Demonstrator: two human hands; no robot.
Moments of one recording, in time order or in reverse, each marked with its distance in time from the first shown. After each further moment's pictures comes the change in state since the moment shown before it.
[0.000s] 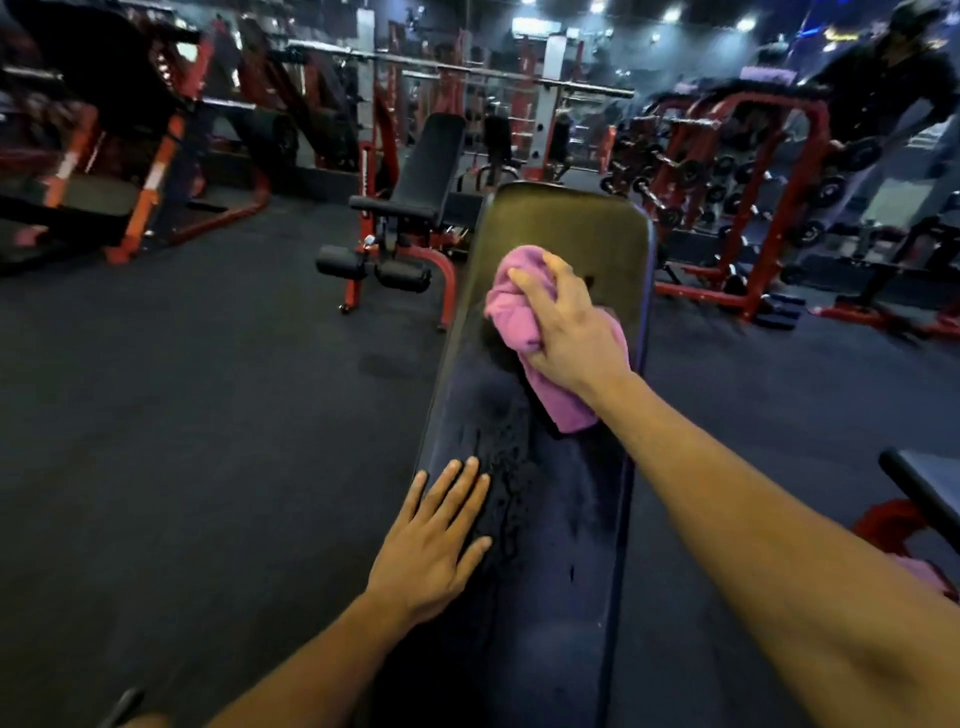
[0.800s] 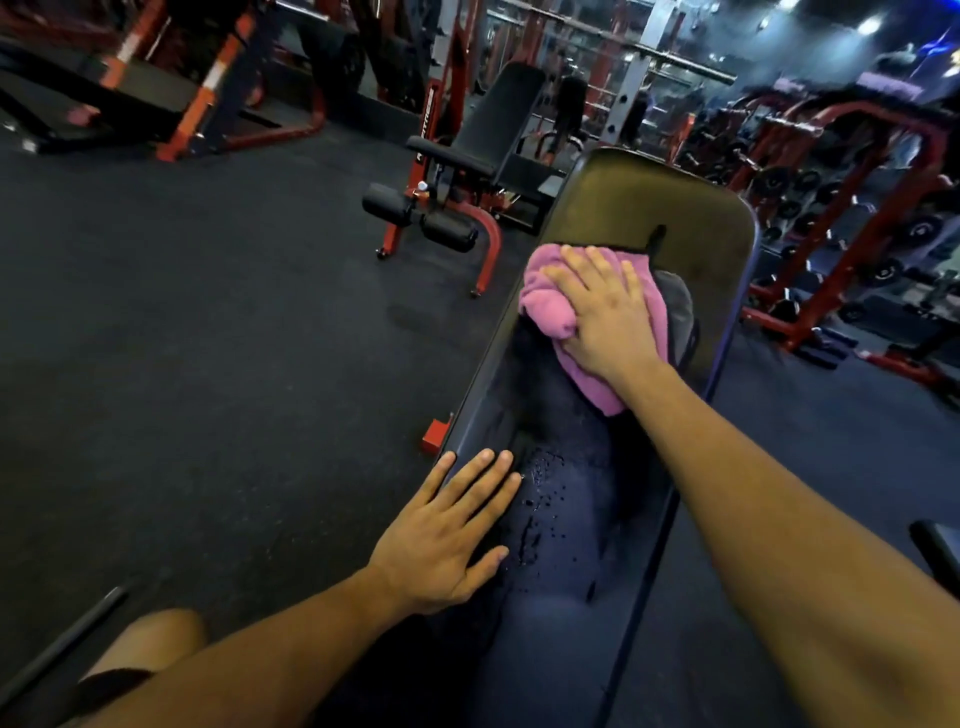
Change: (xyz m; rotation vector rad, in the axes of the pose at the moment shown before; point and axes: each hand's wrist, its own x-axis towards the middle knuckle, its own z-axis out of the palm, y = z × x) left_hand 0.000 -0.003 0.008 -0.043 0.022 0.046; right_hand 0.041 0.002 0.049 -0.175 -0.109 -0.168
